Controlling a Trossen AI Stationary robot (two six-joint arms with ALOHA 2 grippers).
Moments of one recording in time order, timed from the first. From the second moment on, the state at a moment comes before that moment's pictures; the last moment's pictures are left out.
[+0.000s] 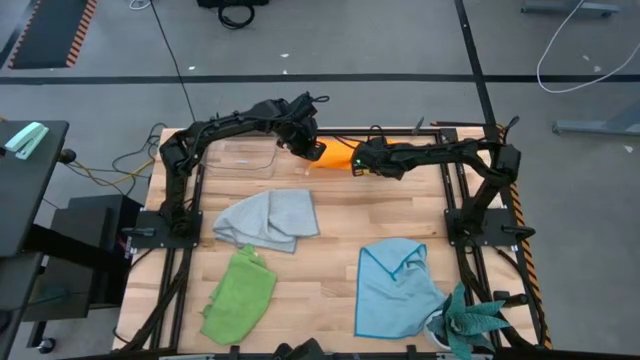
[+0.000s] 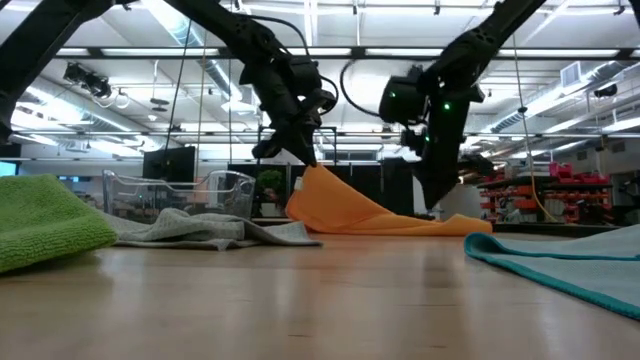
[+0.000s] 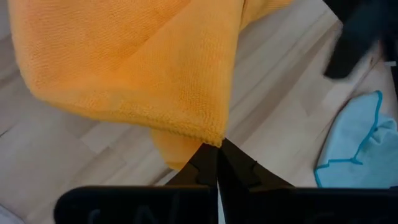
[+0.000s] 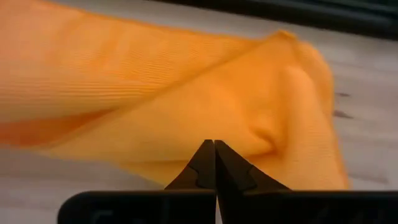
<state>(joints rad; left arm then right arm) 0.57 1.99 1.66 -0.83 0.36 -0.43 -0.43 1.69 0.99 -0.57 0.52 0.93</state>
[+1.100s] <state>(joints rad) 0.51 1.99 1.66 -0.71 0.47 -0.38 -0.20 1.38 0.87 -0.36 0.48 1.02</state>
